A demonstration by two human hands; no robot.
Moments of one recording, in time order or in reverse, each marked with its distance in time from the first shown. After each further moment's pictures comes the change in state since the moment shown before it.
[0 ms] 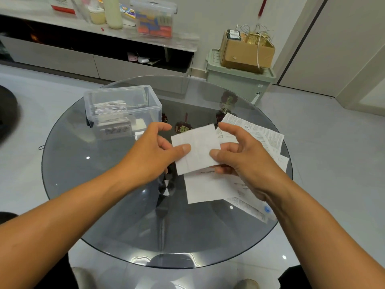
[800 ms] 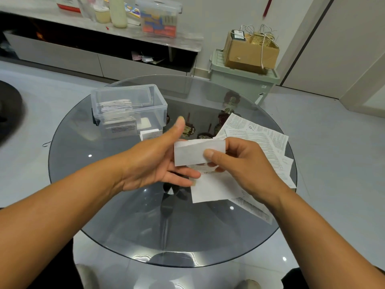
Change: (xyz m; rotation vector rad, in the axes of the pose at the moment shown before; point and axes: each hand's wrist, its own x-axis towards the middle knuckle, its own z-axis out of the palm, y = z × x) left_hand -0.007 0.016 -0.015 -0.500 -0.578 -0.289; right_hand -0.002 0.010 0.009 -0.188 -0.012 -0.194
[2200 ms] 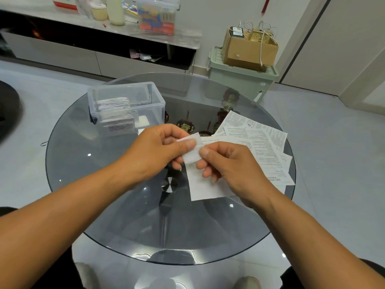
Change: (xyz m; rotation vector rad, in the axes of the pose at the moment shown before) left_hand 0.012 -0.013 0.002 0.262 0.368 0.386; right_hand -0.003 0.001 0.018 0.119 -0.023 0.104
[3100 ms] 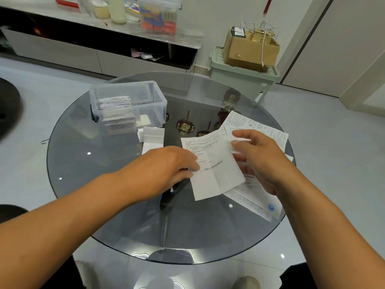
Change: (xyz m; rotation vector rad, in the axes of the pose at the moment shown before) left_hand -0.006 -0.021 -0.008 1.021 -0.277 0.486; right_hand 0.016 -0.007 -0.040 -0.019 0.219 0.220
